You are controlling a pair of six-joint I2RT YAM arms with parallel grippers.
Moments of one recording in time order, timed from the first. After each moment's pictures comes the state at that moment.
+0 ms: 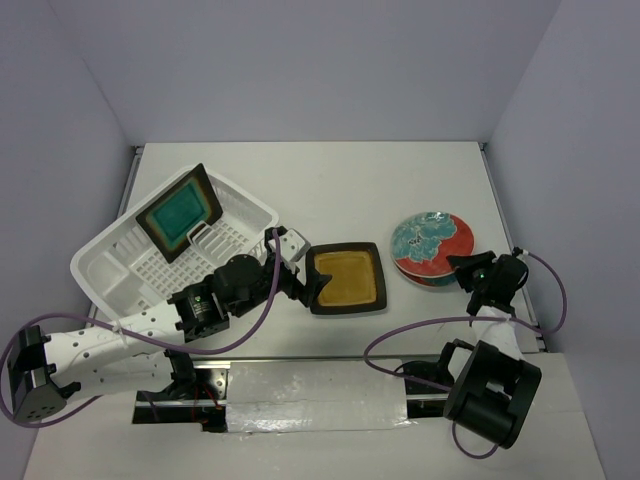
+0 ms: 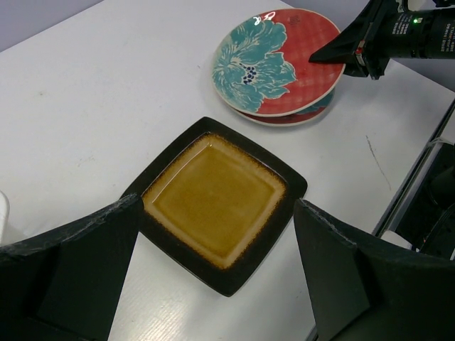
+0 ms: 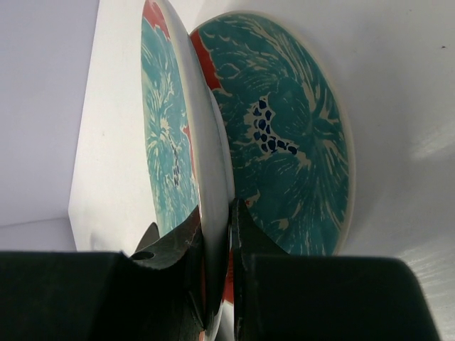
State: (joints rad) left arm -1.06 0.97 0.73 0.08 -0.23 -0.10; right arm -0.53 0.96 0.23 0.22 -0.42 0.83
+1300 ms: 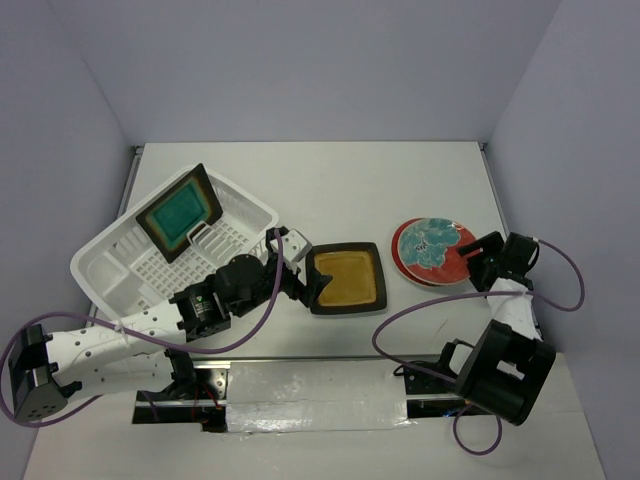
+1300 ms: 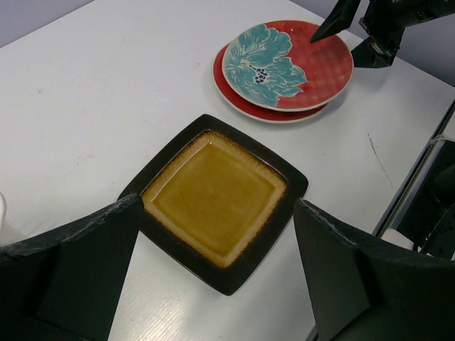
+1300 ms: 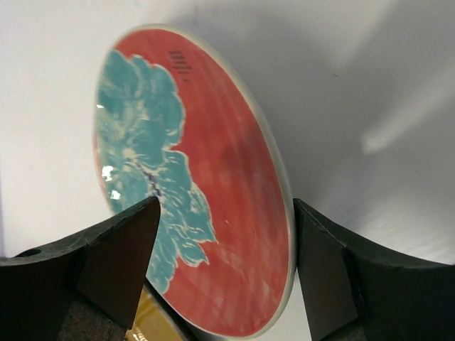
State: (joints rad) left arm -1.06 0.98 0.73 0.08 -0.23 -0.10; right arm -0.53 1.09 0.50 -0.17 -0.25 0.73
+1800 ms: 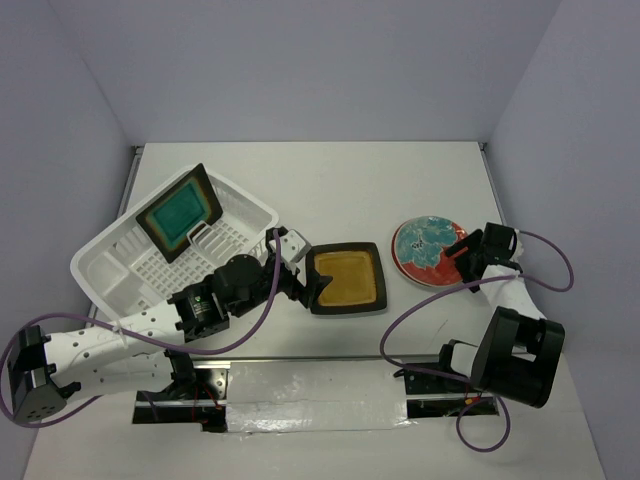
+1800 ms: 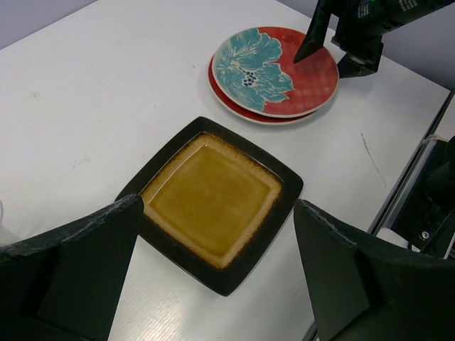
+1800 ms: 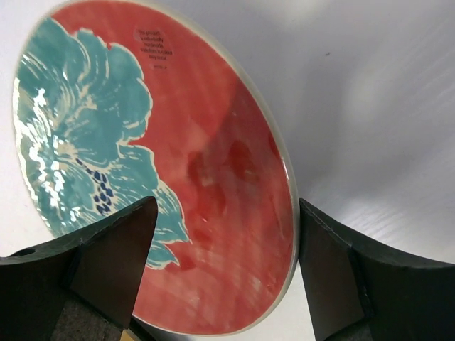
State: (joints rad) left arm -1.06 0.97 0.73 0.08 -0.21 -0.10; right arm -0.36 1.19 0.56 -0.26 -0.03 0.71
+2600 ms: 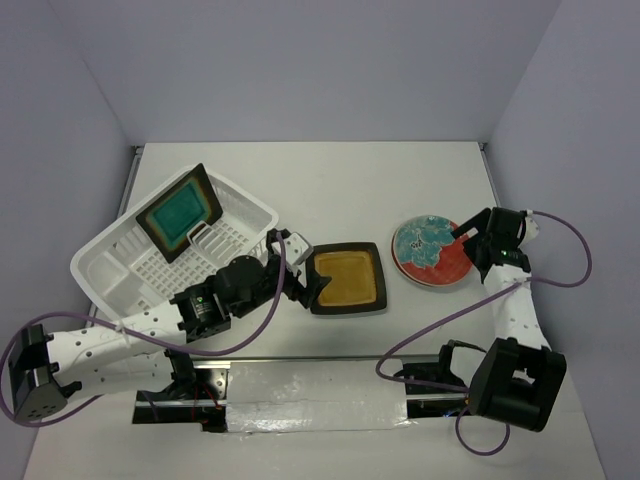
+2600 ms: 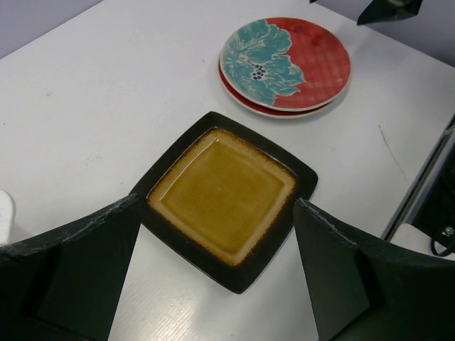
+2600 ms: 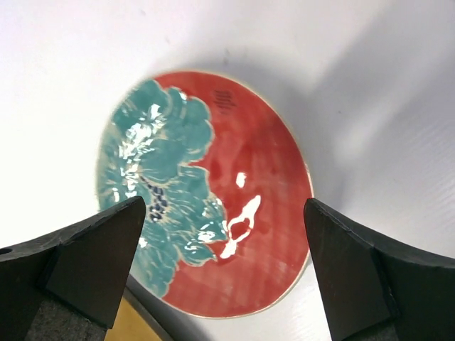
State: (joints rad) left arm -1.06 0.97 0.72 0.08 -0.21 -0.07; right arm -0.30 1.08 0.69 -0.38 0.09 0.69
